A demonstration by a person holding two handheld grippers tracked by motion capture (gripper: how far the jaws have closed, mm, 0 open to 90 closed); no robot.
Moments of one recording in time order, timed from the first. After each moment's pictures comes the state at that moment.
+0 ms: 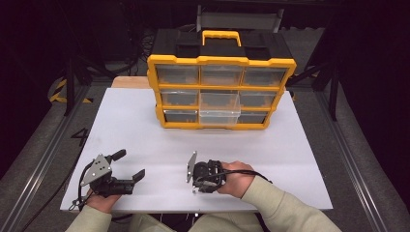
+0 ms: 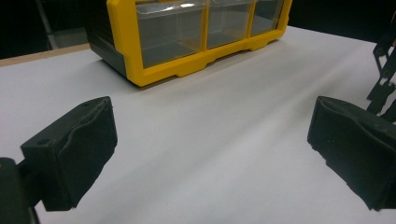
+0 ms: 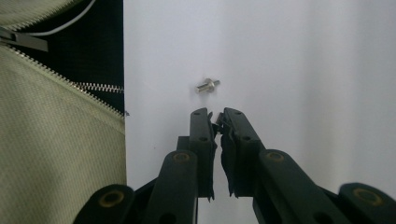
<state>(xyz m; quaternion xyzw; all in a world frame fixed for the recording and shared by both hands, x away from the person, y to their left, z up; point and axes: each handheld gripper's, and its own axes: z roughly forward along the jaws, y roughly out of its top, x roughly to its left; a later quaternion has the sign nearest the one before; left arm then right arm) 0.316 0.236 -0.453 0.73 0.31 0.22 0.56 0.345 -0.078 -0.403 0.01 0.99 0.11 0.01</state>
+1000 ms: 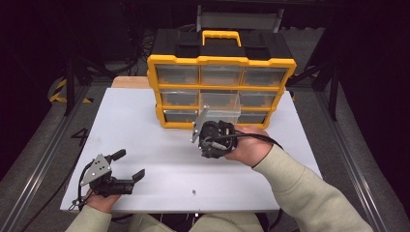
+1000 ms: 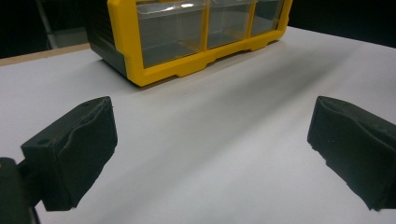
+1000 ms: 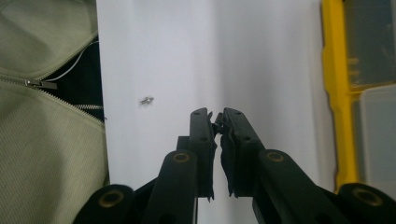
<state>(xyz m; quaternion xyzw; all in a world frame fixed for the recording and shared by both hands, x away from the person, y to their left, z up) 0.317 0.237 -0.453 0.73 0.31 0.21 0.56 0.375 -0.091 -0.280 0.04 0.99 0.15 0.07</state>
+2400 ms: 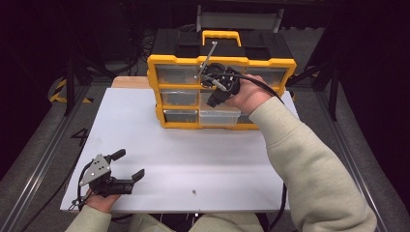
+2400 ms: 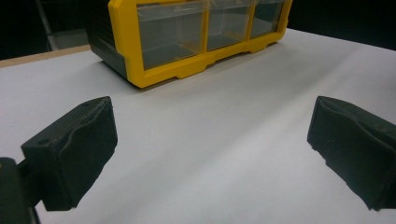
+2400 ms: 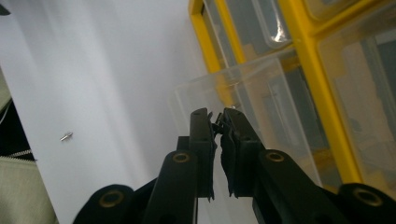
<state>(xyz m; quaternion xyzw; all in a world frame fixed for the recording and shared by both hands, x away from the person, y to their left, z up) 0.316 0.238 -0.453 0.73 0.31 0.22 0.57 0.475 -0.099 -0.210 0.17 0.97 0.14 0.11</state>
